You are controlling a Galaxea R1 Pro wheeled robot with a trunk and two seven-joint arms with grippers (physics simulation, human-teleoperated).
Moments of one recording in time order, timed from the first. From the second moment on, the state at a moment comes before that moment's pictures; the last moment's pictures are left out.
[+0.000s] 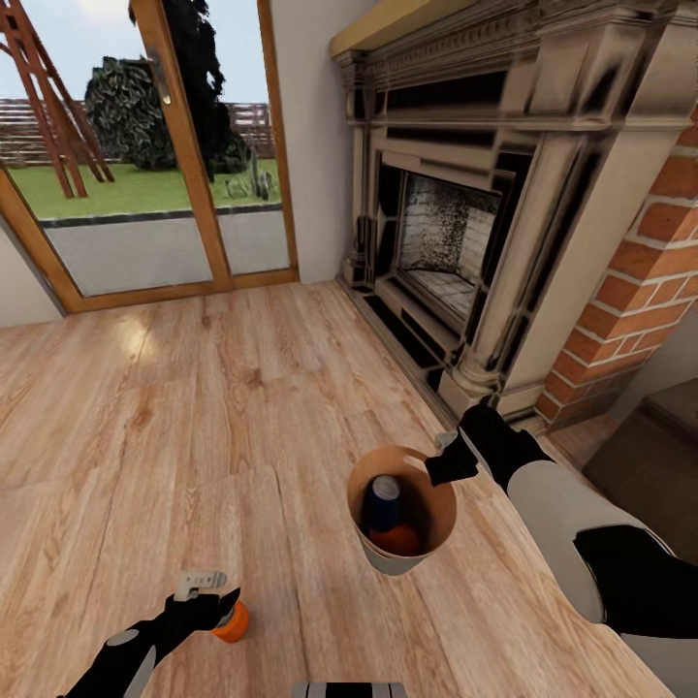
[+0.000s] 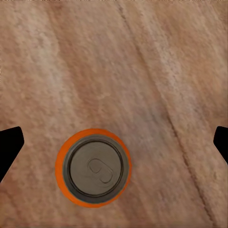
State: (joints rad) left arm -0.37 0.12 0.15 -0.63 0.01 0.08 -0.38; right arm -1.11 -0.03 0.17 -0.40 0.26 1.04 0.55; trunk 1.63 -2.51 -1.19
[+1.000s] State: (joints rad) left arm -0.37 0.12 0.16 -0.63 0.01 0.15 -0.38; right arm -1.11 -0.03 0.17 -0.40 0.26 1.04 0.55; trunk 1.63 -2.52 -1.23
